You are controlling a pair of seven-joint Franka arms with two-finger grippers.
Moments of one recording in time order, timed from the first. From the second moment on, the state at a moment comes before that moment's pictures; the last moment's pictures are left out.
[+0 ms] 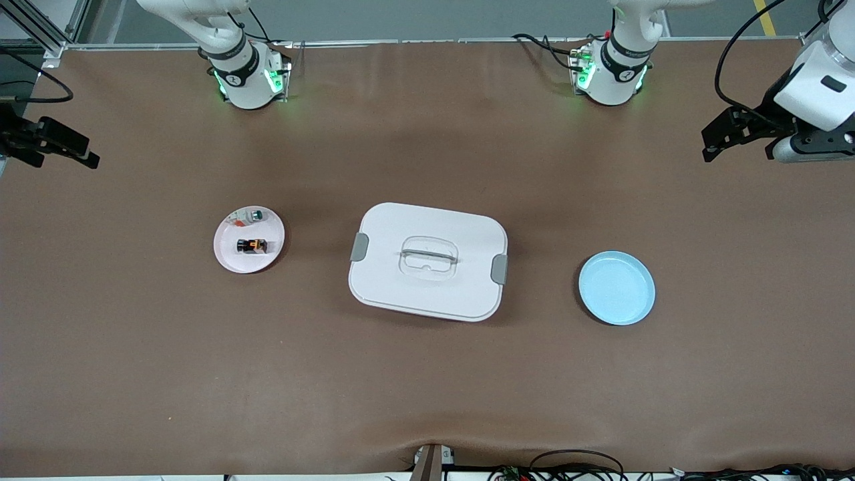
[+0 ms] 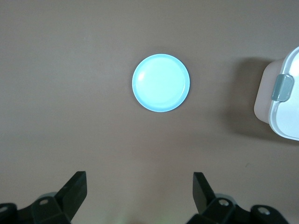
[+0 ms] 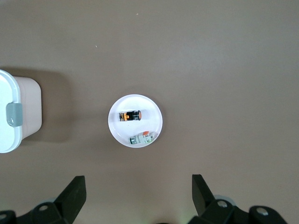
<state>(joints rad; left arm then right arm) 0.02 -0.10 -0.14 -1.65 0.02 1.56 -0.14 -0.02 -0.07 -0.06 -1.61 0.07 1.49 0.01</state>
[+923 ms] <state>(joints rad) 0.04 -0.10 -0.14 -1.64 0.00 1.56 -0.13 -0.03 -0.11 -0.06 -1.66 0.06 1.48 0.01</state>
